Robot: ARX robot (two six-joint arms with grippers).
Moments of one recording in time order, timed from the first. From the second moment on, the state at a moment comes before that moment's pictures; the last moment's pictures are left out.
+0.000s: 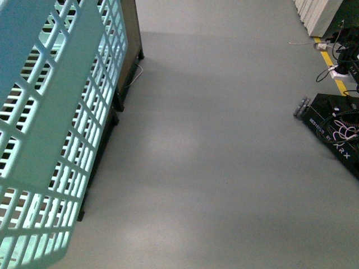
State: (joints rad) left arm 0.03 0.88 0.77 -0.24 0.16 -1.54; right arm 0.00 0.00 0.02 0.00 0.00 0.00
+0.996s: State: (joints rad) left arm 0.04 0.89 0.77 -0.24 0.15 -1.53; right arm 0.00 0.00 0.02 0.00 0.00 0.00
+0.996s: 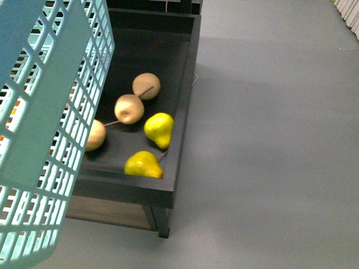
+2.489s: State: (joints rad) left arm 0.04 0.89 0.77 -0.24 0.15 -1.53; right arm 0.00 0.00 0.02 0.00 0.00 0.00
